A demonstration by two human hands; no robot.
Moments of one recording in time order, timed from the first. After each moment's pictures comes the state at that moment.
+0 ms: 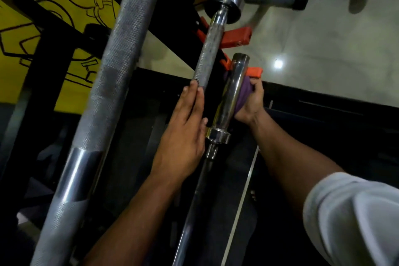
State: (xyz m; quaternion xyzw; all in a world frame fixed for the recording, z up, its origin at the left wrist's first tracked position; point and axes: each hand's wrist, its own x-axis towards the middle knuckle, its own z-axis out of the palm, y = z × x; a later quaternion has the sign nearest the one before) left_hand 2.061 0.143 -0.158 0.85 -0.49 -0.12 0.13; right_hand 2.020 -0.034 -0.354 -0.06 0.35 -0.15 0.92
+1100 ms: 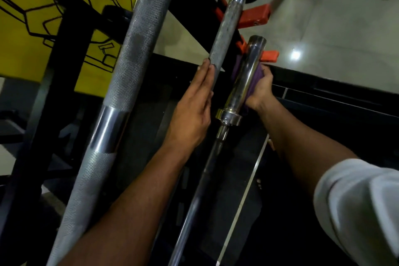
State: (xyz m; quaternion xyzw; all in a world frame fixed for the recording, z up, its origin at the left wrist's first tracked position) left_hand 2.066 0.146 -0.154 0.84 -0.46 -0.14 0.25; right_hand 2.027 -0.025 -0.341 -0.14 0.45 -0.13 0.88
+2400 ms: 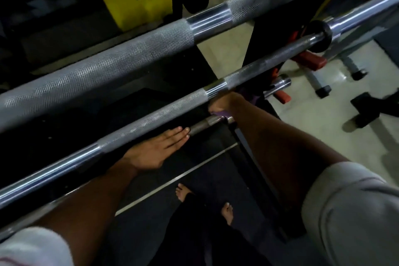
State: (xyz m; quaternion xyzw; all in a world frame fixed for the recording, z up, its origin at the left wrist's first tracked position) left_hand 1.966 0.333 -0.301 0.84 -0.52 -0.16 0.00; right_hand 2.062 0.059 -0.260 -0.93 -0.07 0.35 0.02
